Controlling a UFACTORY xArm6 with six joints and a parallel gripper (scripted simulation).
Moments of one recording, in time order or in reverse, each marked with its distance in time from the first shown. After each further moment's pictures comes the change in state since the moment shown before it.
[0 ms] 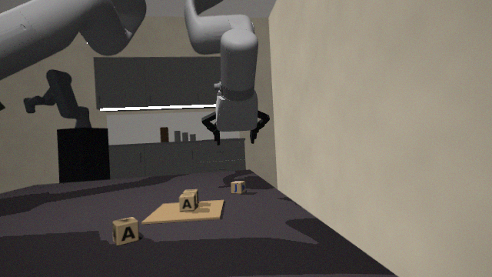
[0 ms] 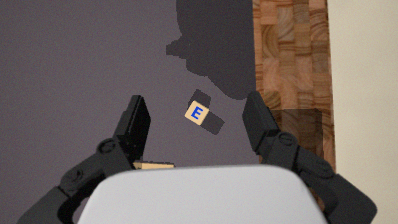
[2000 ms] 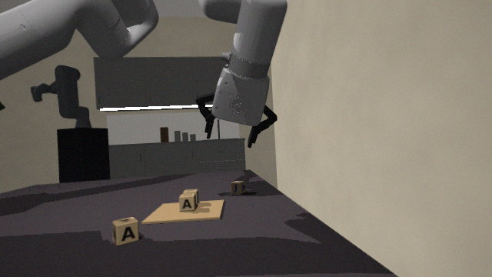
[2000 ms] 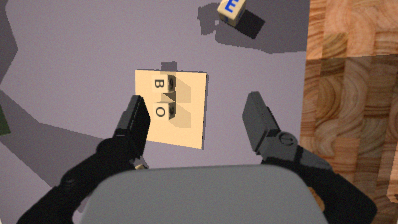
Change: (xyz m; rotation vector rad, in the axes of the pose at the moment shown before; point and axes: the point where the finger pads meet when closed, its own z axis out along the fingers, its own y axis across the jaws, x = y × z) arm -0.087 -0.023 -0.098 0.196 -0.189 0.185
